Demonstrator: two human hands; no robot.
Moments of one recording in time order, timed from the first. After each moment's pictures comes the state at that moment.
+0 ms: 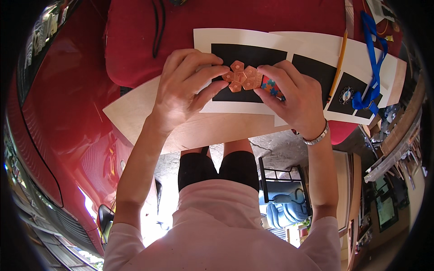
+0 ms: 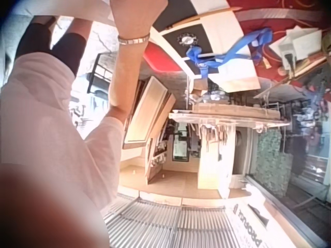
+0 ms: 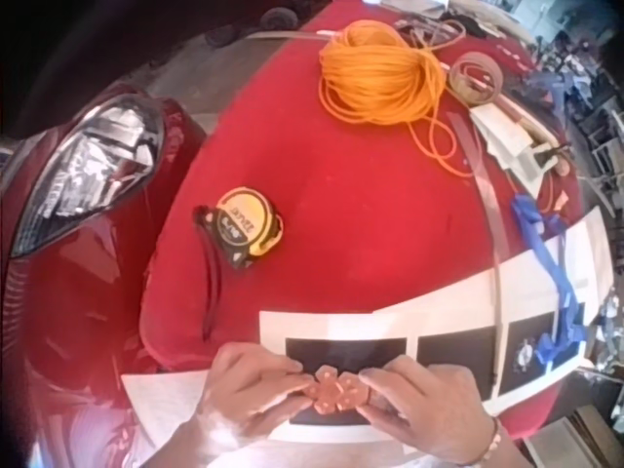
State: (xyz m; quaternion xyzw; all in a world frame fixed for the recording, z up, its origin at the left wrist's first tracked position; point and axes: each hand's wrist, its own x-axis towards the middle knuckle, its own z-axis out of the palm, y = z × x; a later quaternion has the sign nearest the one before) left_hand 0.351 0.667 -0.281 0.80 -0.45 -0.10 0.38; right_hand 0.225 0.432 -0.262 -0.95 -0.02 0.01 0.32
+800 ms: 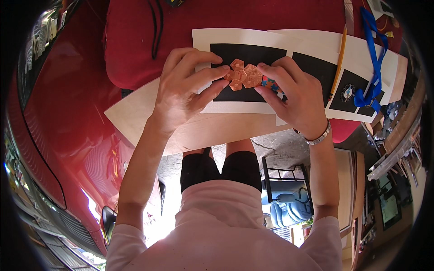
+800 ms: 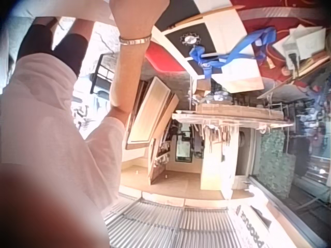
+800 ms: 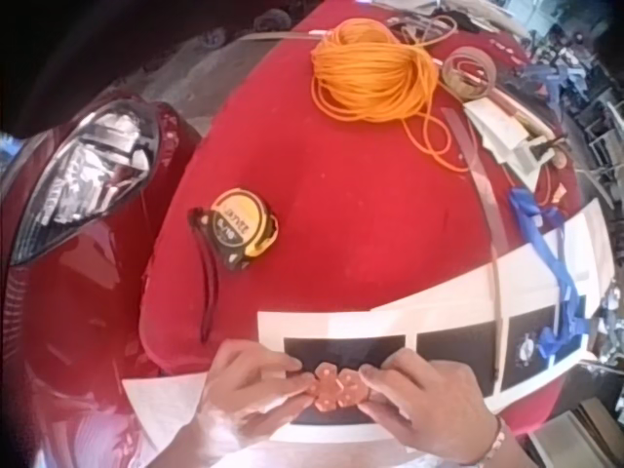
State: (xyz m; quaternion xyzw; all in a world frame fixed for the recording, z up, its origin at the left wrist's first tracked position) left_hand 0.351 0.661 -0.279 0.81 -0.42 -0.13 0.40; right_hand 0.224 0.430 -0.264 -0.94 -0.01 0.02 0.33
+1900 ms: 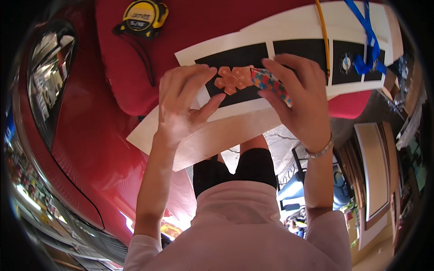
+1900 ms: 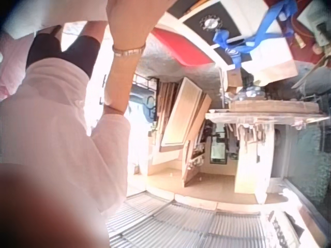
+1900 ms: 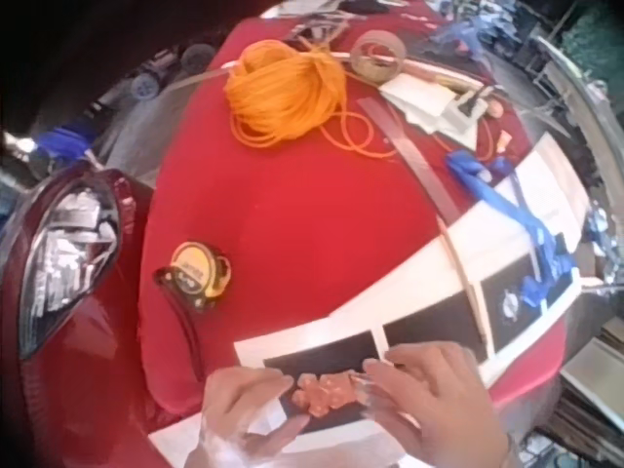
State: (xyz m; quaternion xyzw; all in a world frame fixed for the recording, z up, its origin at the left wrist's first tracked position) left_hand 0.370 0.654 -0.267 0.77 -0.50 -0.14 0.36; right_hand 0.205 0.450 -0.225 -0.94 0.17 -0.05 0.29
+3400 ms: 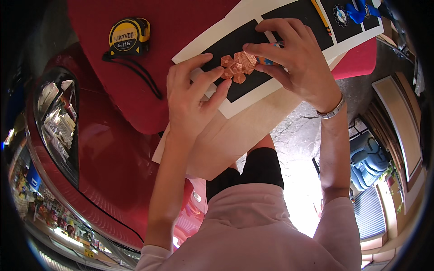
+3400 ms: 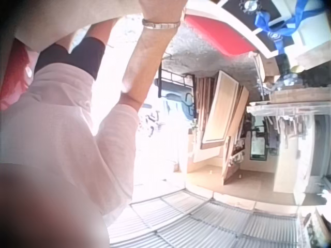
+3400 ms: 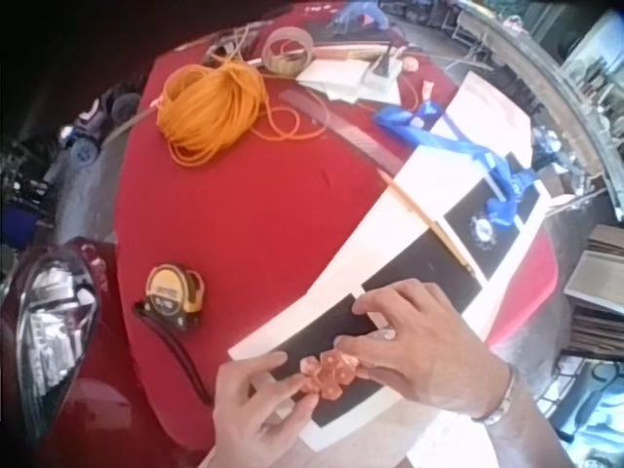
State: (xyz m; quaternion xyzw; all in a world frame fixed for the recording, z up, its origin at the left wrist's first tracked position) left_hand 0.386 0.652 -0.286 0.73 -0.56 -0.15 0.36; right_hand 0.208 0.467 -0.254 -0.95 0.17 -0.09 0.23
